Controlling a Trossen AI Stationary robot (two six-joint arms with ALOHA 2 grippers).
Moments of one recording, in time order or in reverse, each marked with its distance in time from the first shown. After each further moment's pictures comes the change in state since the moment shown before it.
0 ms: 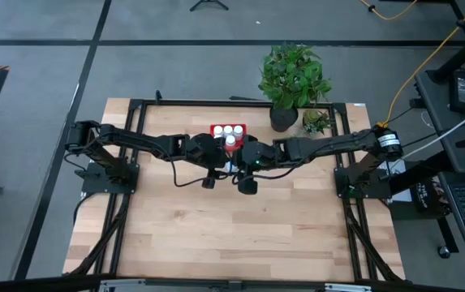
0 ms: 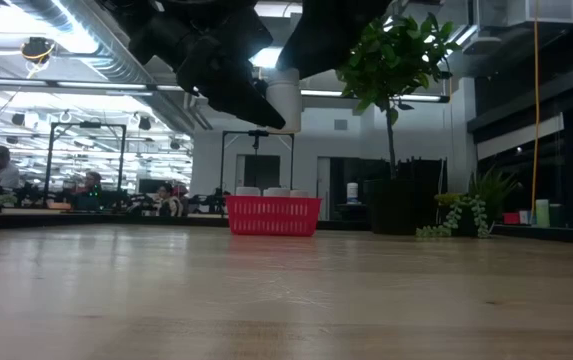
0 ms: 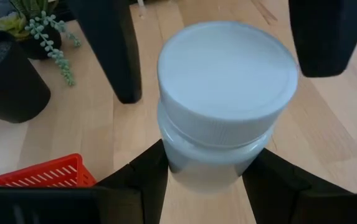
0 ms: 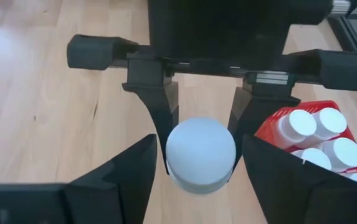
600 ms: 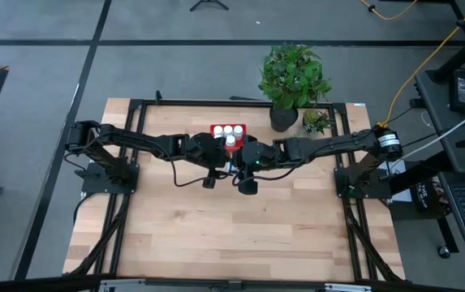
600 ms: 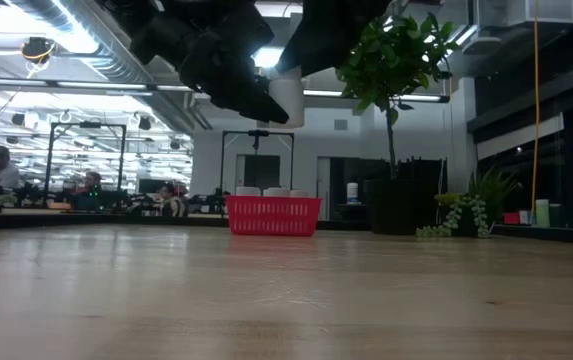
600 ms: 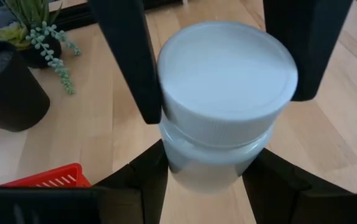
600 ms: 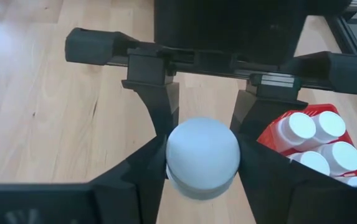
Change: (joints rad) left arm 0.000 0.000 0.000 0.027 0.019 0.000; right arm 0.000 0.000 -0.003 0.006 0.001 -0.025
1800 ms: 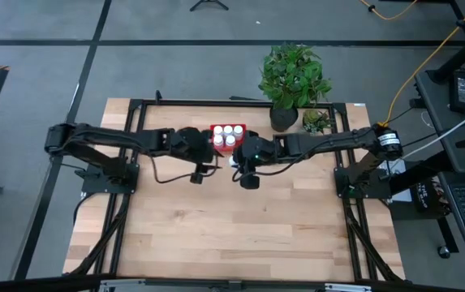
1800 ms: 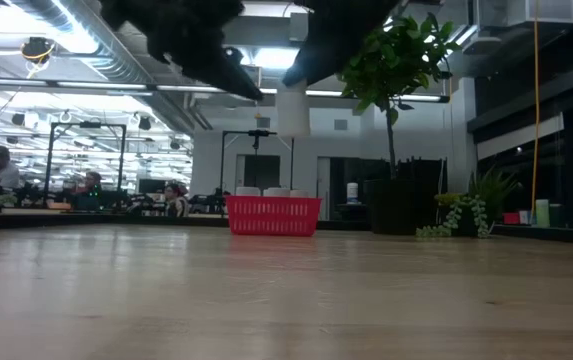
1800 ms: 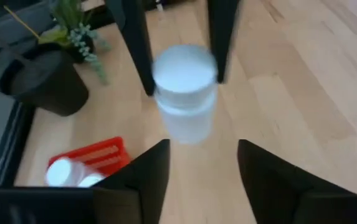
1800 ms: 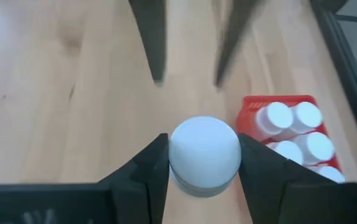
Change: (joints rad) left arm 0.000 -0.199 0.000 -0.226 -0.089 0.051; right arm -0.041 -0.004 -0.002 -0.039 -0.002 -0.070
